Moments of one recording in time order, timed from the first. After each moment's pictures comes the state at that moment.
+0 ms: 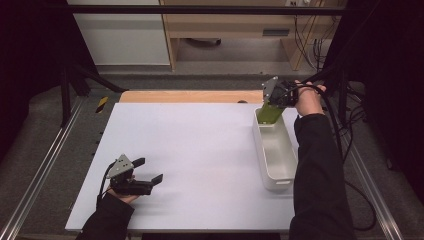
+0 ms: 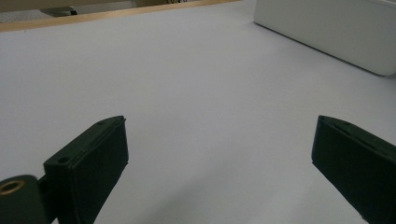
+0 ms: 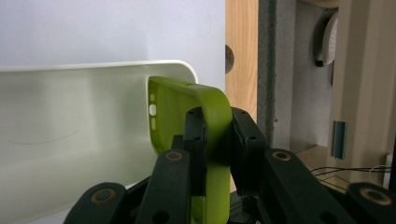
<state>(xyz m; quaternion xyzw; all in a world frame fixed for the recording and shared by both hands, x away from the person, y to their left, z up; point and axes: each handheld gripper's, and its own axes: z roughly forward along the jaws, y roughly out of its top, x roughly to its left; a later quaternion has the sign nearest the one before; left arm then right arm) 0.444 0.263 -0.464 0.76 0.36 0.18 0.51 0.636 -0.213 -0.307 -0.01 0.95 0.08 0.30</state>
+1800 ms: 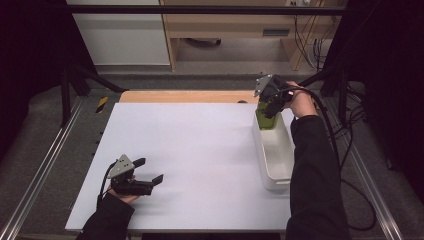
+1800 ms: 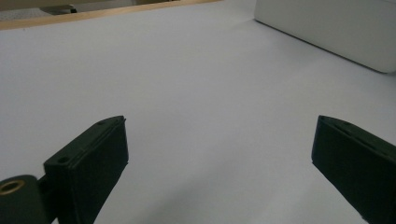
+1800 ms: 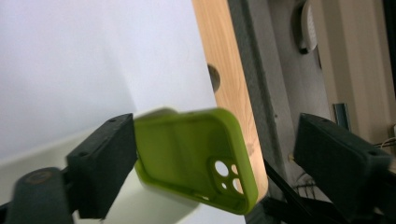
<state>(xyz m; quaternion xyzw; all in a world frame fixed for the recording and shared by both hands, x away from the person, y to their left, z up) 0.443 0.262 -0.464 0.76 0.36 0.18 0.51 0.638 -0.195 -0.315 0.10 0.93 0.15 0.33</state>
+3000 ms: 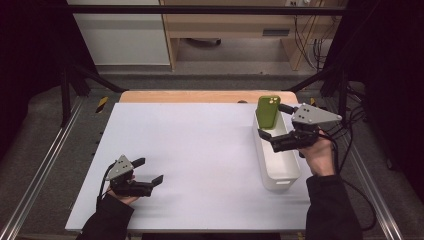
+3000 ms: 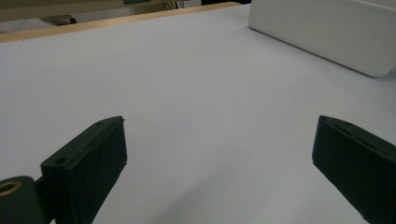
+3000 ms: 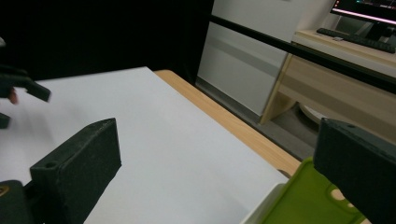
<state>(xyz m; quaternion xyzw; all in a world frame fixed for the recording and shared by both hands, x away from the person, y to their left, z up) 0.438 0.261 -0.460 0.76 0.35 0.18 0.52 0.487 -0.232 -0.317 0.24 0.75 0.55 0.28</state>
